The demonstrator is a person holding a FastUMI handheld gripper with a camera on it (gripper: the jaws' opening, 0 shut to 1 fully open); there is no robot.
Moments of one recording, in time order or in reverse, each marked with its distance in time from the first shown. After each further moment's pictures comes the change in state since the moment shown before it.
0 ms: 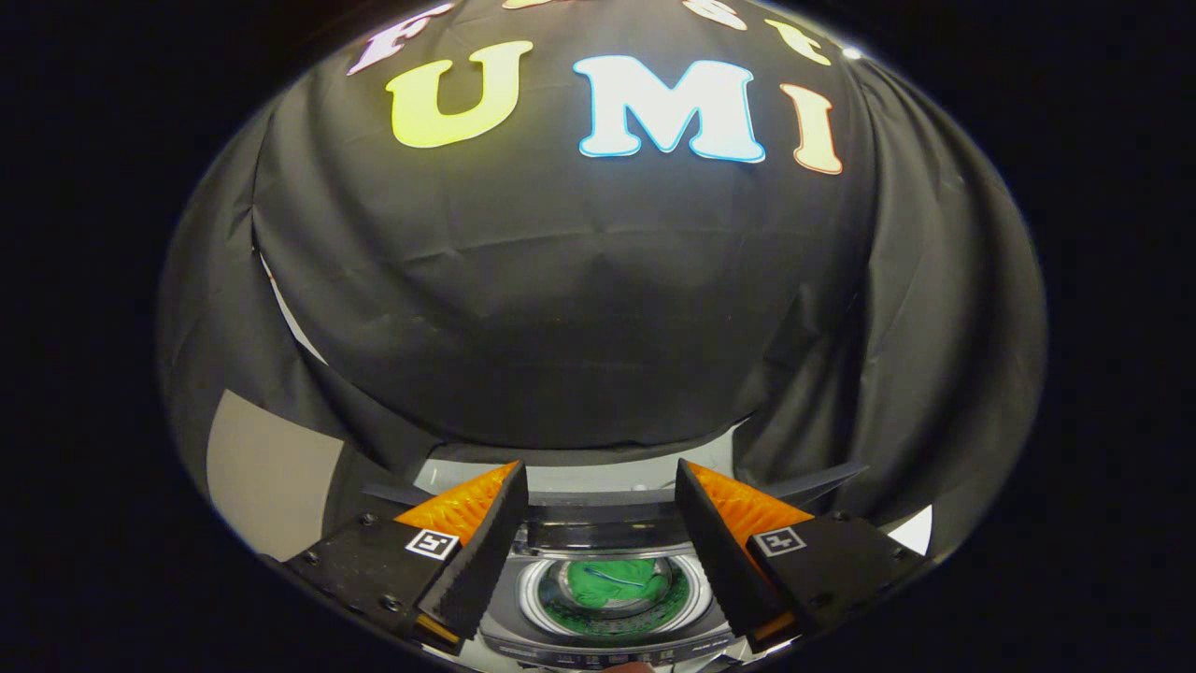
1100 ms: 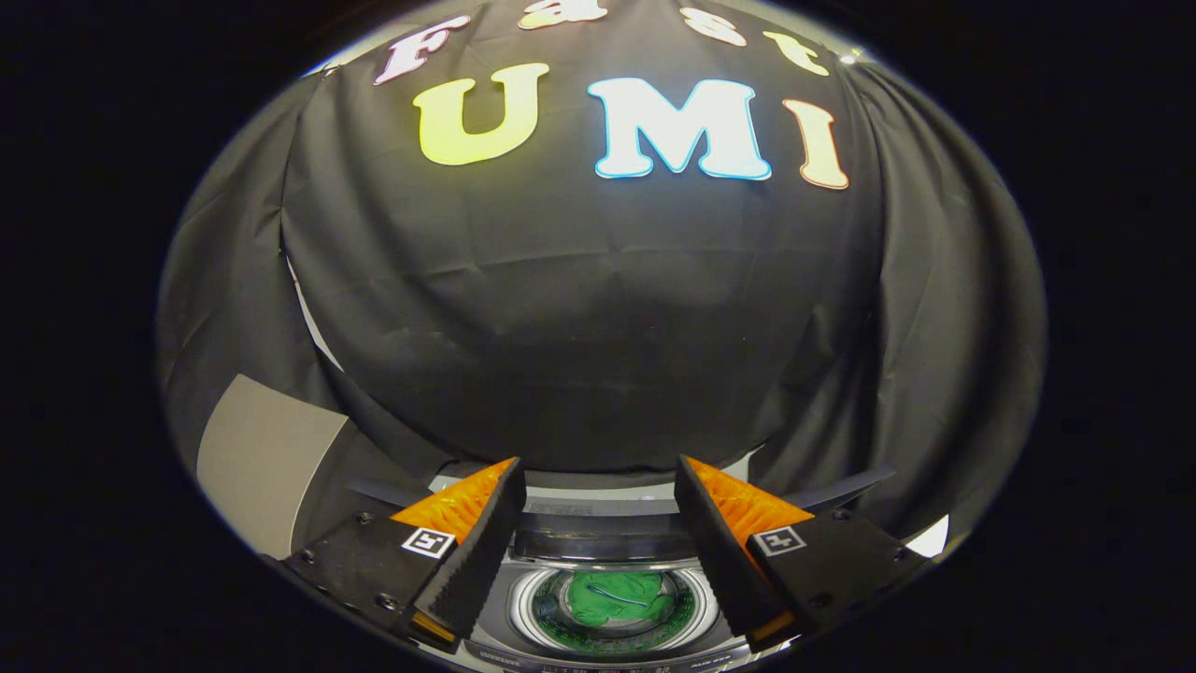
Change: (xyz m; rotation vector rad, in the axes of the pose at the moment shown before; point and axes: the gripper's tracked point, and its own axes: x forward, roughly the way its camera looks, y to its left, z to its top) arm -0.008 -0.001 -0.022 0.008 -0.147 0.077
